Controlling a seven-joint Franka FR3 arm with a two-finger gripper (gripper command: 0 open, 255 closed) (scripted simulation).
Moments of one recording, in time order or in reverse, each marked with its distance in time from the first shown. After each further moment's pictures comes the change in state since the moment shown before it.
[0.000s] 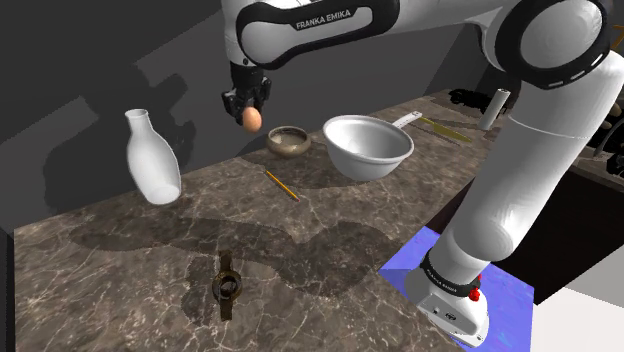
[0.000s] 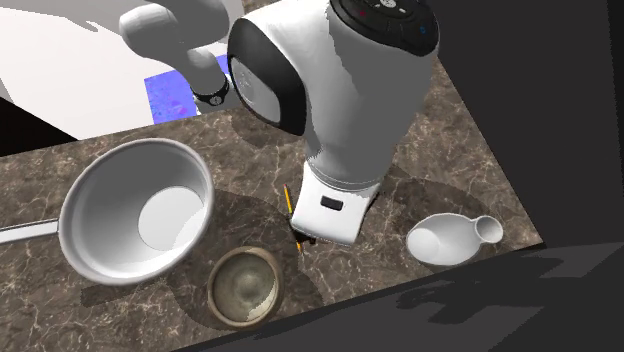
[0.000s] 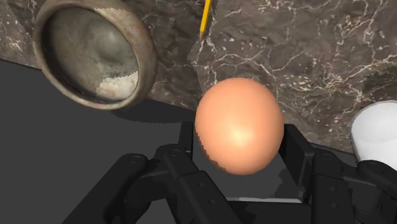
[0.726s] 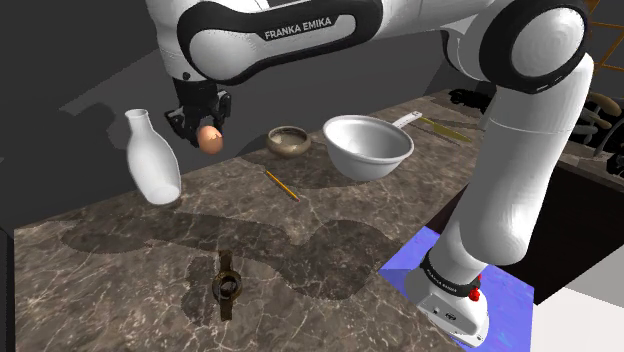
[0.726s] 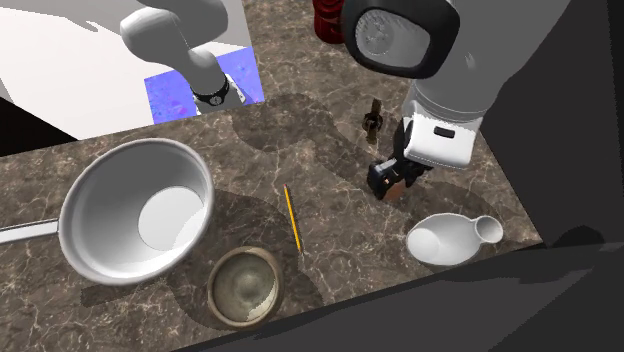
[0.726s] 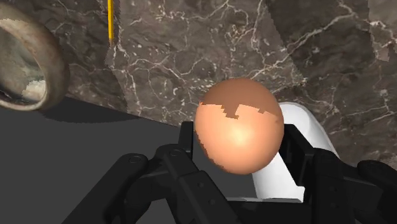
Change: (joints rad) arm 0.172 0.130 0.097 0.161 -0.093 -0.108 0.270
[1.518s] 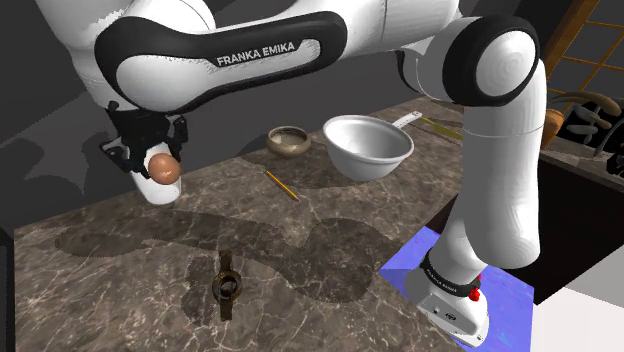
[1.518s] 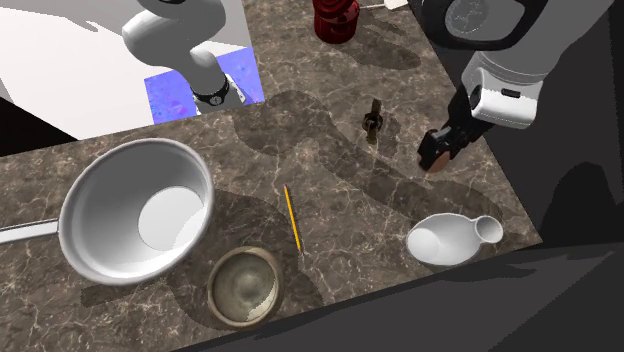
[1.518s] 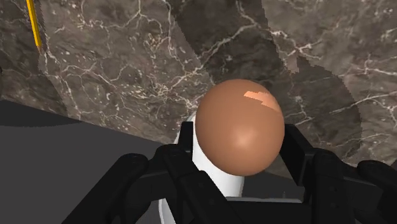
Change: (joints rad) arm 0.195 0.205 0.035 0.238 -0.107 -0.108 0.199
